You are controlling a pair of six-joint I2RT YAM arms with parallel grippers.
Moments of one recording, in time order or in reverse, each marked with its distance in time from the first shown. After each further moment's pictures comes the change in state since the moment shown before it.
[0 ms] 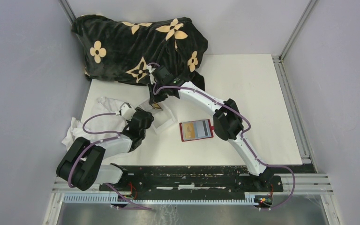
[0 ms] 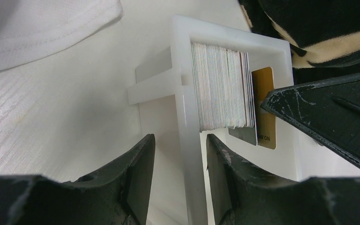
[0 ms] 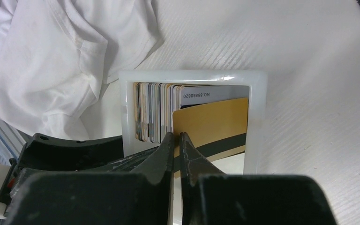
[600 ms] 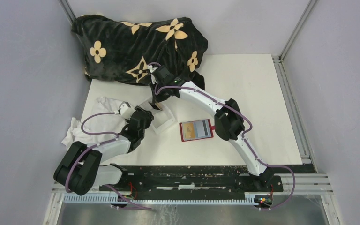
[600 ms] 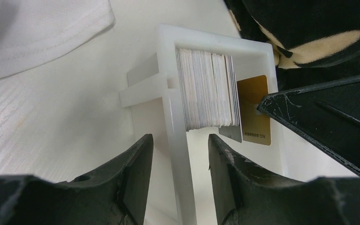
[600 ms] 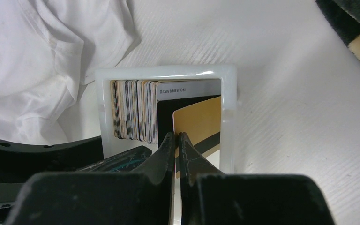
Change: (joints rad) left arm 0.002 -0.043 -0.005 -0.009 0.006 0.018; right arm 0.000 -0.016 -0.011 -0.028 0.085 -0.039
